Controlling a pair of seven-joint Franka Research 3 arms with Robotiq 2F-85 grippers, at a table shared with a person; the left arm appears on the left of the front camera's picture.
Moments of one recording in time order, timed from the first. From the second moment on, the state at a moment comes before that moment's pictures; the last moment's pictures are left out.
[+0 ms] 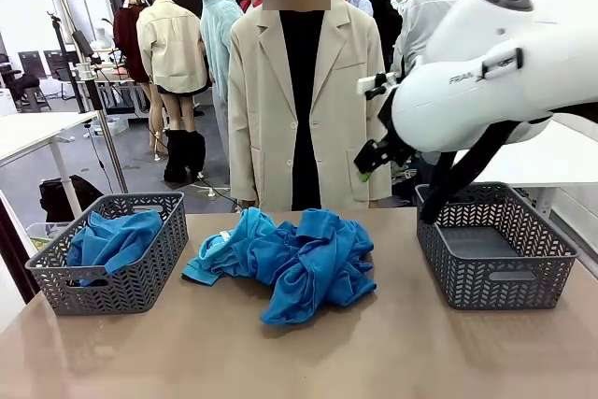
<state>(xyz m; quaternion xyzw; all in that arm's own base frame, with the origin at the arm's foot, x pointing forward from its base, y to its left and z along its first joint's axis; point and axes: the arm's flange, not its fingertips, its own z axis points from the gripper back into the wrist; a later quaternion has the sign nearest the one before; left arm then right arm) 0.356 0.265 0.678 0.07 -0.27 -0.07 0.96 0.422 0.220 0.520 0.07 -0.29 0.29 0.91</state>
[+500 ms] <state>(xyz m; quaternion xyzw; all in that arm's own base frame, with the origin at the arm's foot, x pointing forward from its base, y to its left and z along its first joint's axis) 0.356 0.265 0.678 0.07 -0.27 -0.07 0.96 0.412 0.295 0.460 0.03 -0.23 0.34 0.91</state>
